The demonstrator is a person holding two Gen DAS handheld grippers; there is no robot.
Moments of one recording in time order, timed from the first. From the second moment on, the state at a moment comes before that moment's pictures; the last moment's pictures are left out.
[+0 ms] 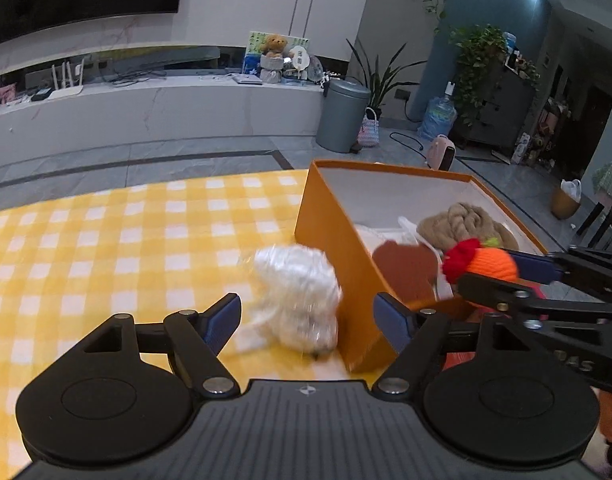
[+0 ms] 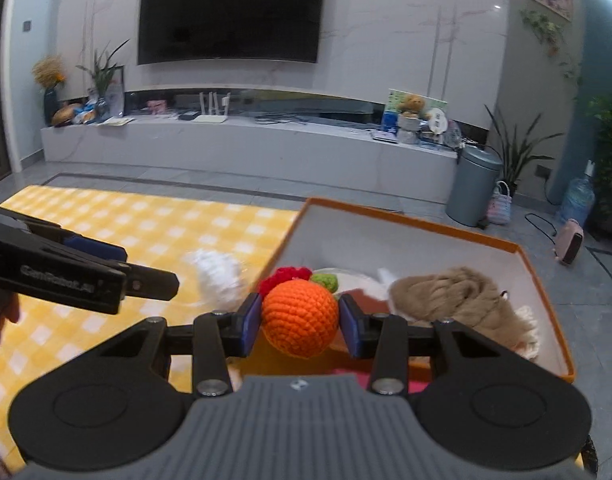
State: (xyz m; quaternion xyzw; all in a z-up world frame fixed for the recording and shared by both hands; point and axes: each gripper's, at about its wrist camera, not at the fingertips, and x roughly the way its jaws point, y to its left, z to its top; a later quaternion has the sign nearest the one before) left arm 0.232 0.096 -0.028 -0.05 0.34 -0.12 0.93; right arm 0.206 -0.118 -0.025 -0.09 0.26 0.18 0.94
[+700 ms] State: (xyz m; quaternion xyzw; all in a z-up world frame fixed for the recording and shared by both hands) left arm 0.283 0.090 -0.079 -0.06 0.35 -0.13 0.93; right arm 0.241 -0.112 -0.048 -0.06 0.29 0.19 0.94
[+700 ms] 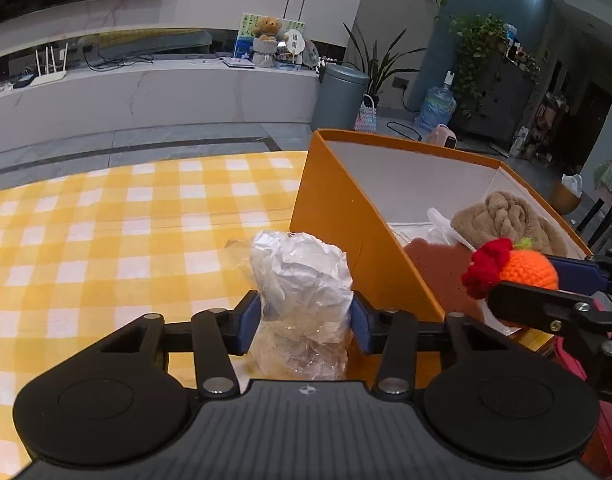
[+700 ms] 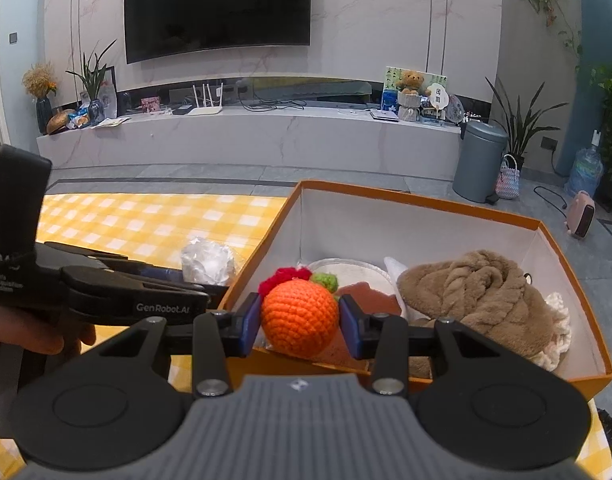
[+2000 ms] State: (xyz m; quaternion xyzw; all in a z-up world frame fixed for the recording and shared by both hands) left arm 0.370 -0.023 -0.022 0.11 0.39 -0.16 0.90; right arm 0.390 -0.157 -0.063 -0.11 0.36 0.24 0.90
